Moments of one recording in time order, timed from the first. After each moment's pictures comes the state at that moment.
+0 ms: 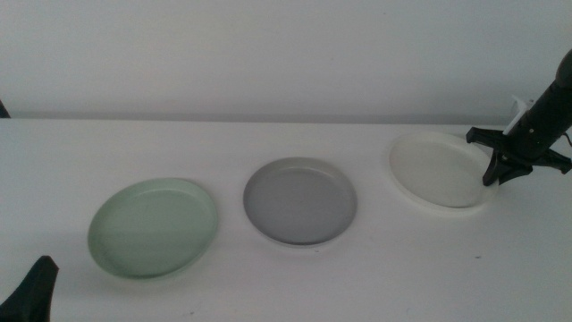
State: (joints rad) left arm -0.05 0.00 0.00 0.07 0.19 -0.22; right arm -0.17 2.36 -1.88 0.22 1.18 -0.01
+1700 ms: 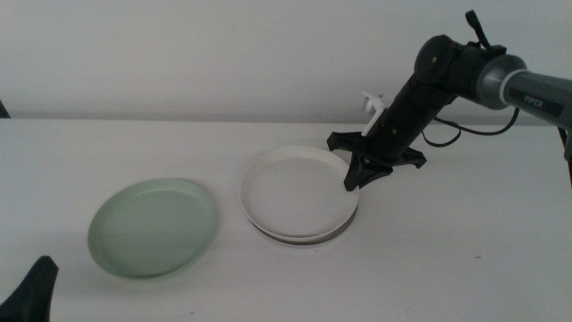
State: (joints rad) left arm -0.05 0.00 0.00 0.07 0.19 -0.22; right arm 0.27 2.31 -1.87 0.45 1.19 -0.07
